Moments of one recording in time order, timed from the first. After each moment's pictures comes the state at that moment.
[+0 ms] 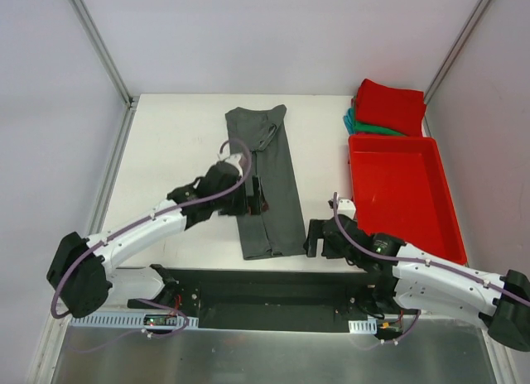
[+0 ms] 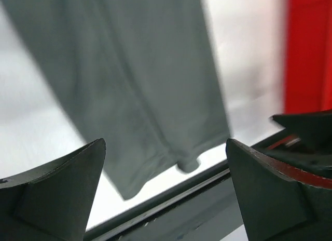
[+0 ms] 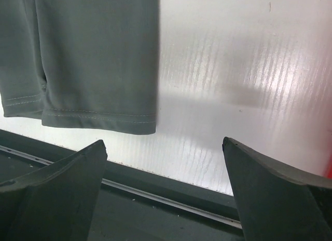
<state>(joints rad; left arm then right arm) -0.71 1.24 0.90 -0.39 0.05 -0.70 1.05 0.83 0.47 -0.55 0.32 0.85</state>
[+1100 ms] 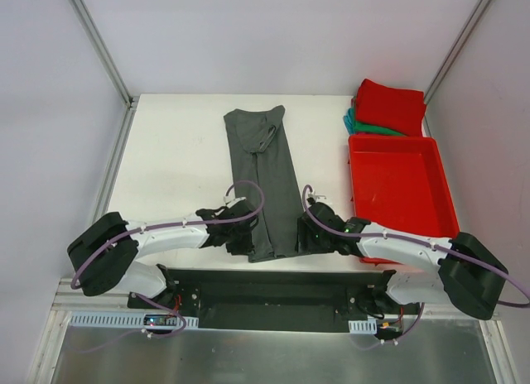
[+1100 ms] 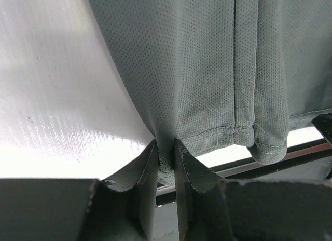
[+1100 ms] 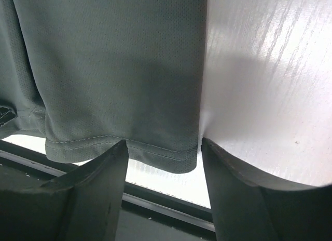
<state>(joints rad) -0.95 1.37 0.63 -0.41 -0.01 -1.05 0.96 1.23 0.55 -0.38 0.12 0.81</state>
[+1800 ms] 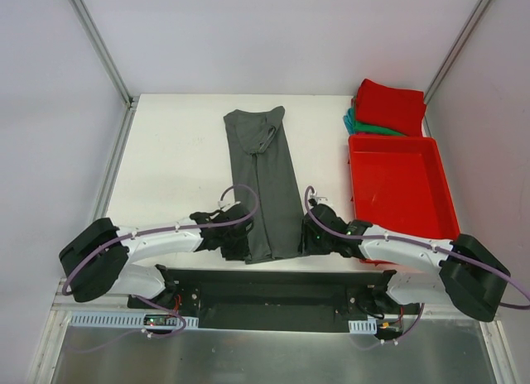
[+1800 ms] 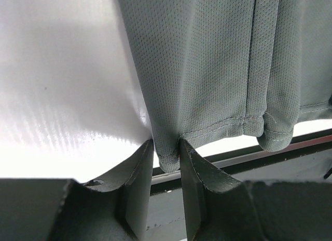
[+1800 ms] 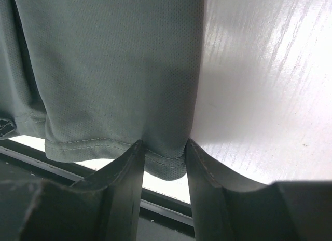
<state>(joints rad) -0.96 1.32 0.60 -0.48 -0.01 -1.08 0.95 1.22 0.52 -0.34 0.10 0.83</state>
